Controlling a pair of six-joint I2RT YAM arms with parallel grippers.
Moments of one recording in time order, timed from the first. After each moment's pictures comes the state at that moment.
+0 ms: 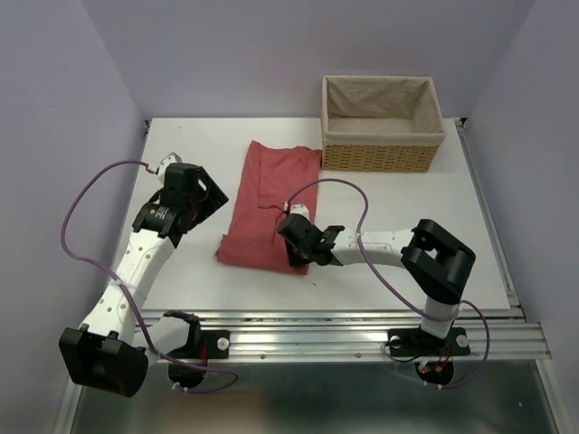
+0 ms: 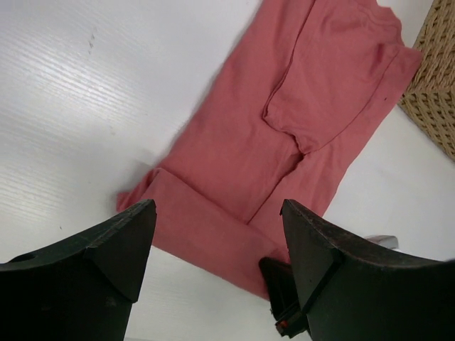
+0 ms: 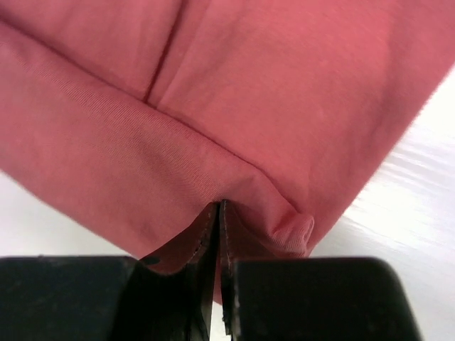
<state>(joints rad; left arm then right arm) -0.25 1.07 1.01 -0.70 -0.18 -0.81 1.00 1.80 1.08 -0.24 0.21 0.66</state>
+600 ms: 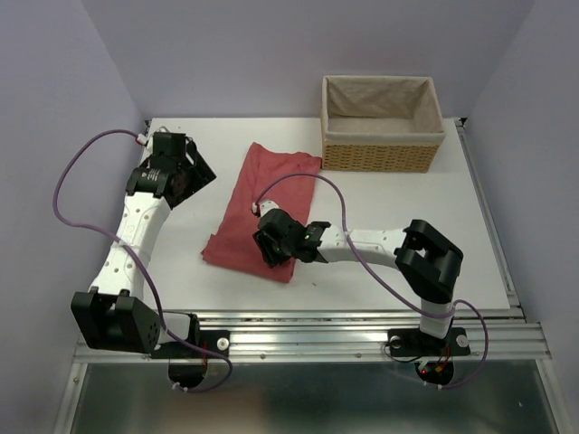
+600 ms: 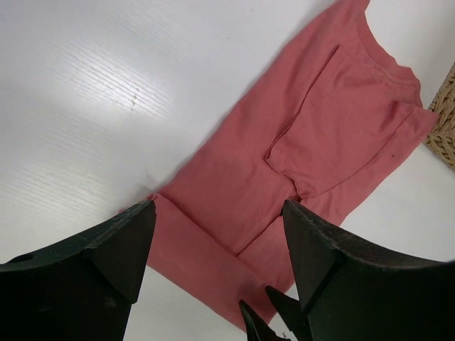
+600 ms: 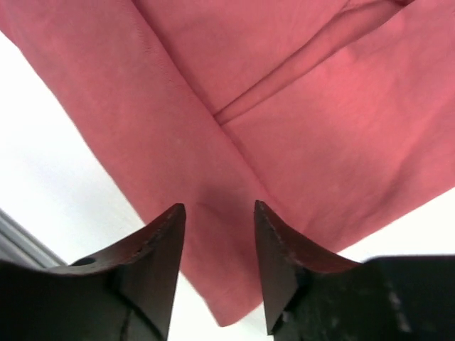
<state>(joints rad) -0.13 1.27 1.28 -0.80 -0.18 -0.67 1.07 1.87 1.27 -0.25 0.16 0.43</state>
